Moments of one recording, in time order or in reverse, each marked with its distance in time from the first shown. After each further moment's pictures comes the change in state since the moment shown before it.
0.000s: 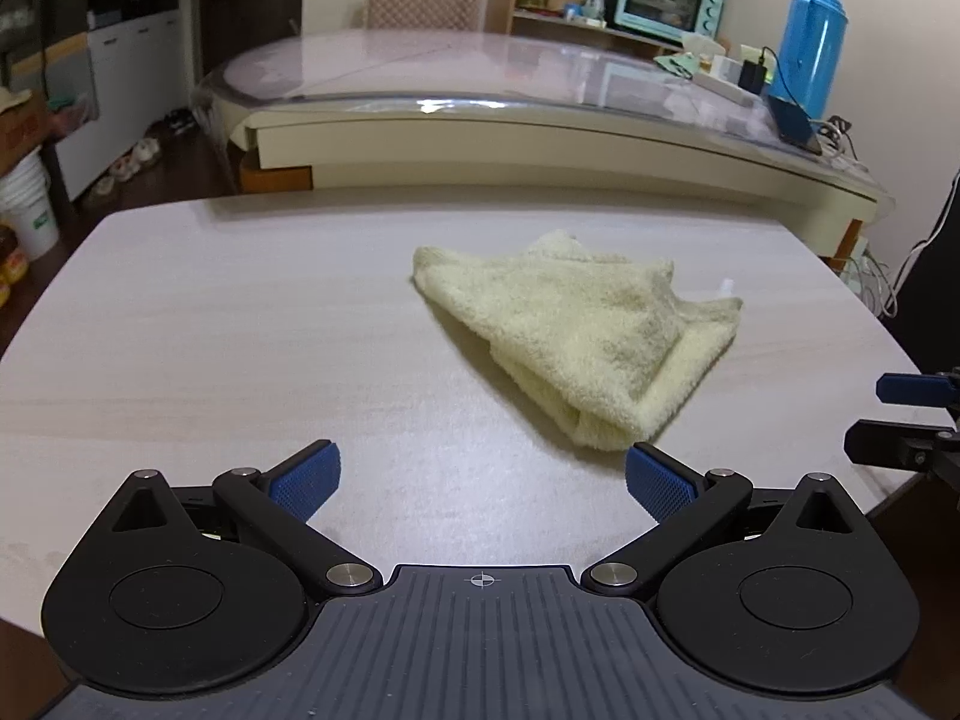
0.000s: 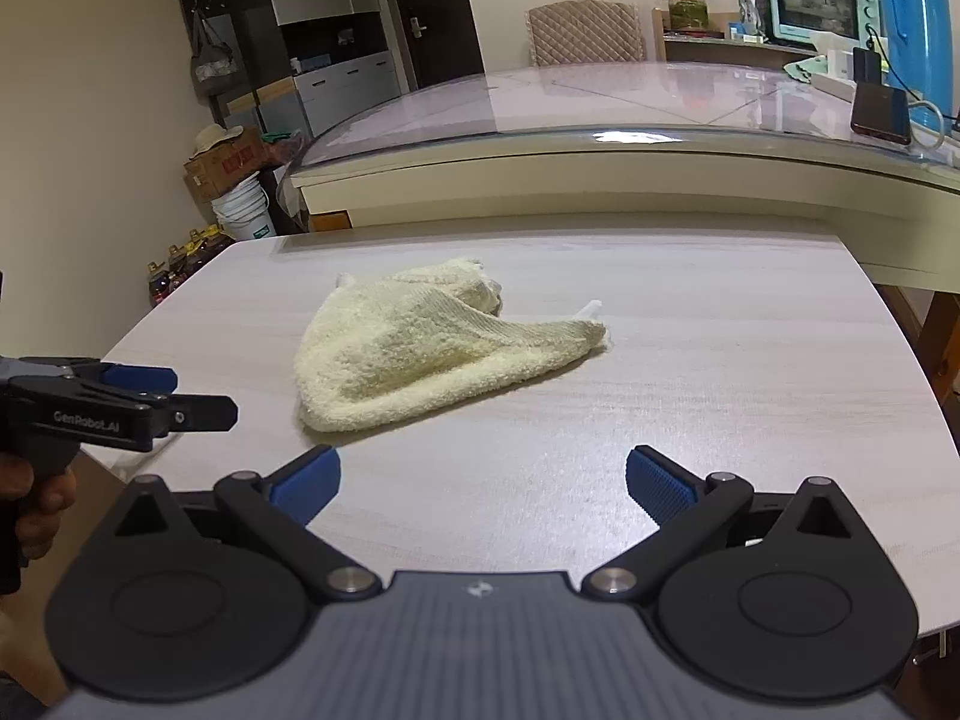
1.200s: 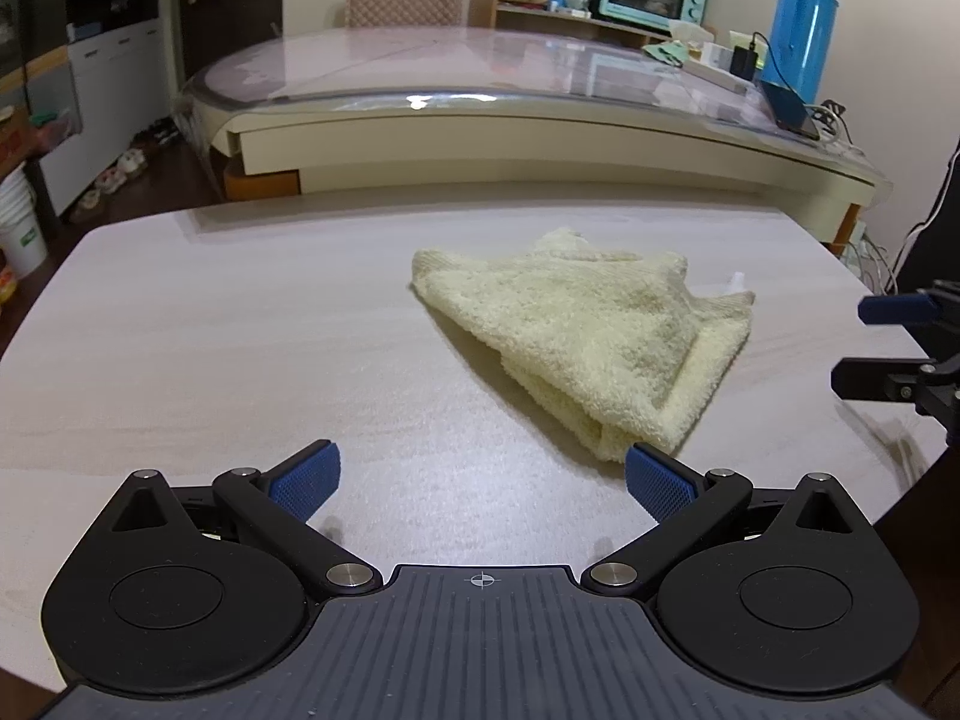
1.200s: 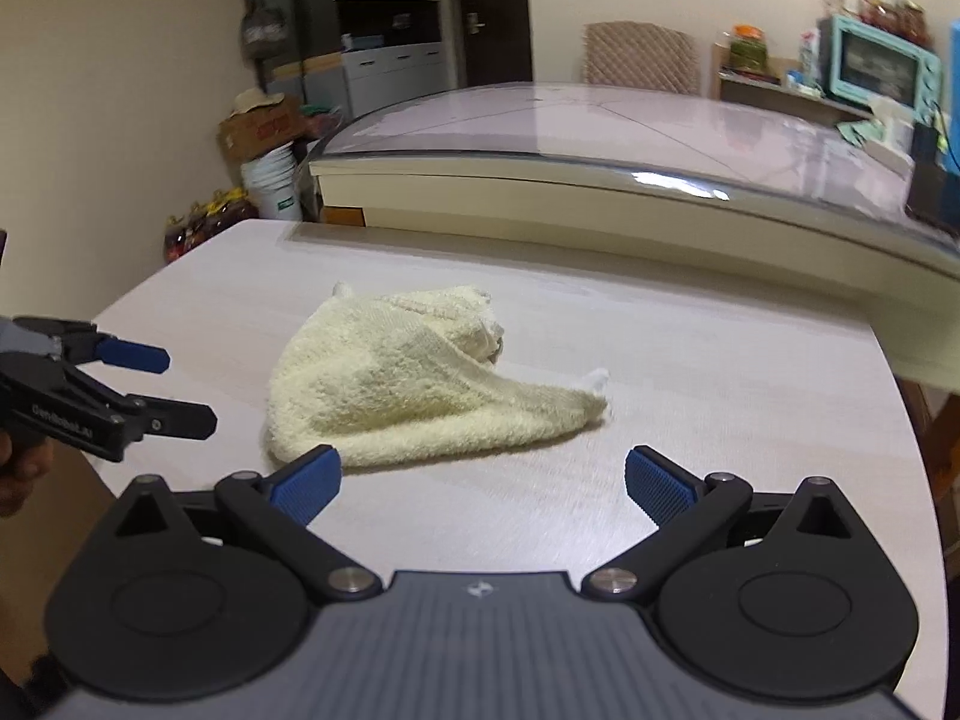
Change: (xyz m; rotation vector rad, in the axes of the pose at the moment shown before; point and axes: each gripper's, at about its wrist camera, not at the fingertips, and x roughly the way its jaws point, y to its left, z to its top) left arm 0.020 0.008 0.007 0.048 0.010 -0.007; right arm 0.033 -0.006 0.038 -0.187 0.014 0.016
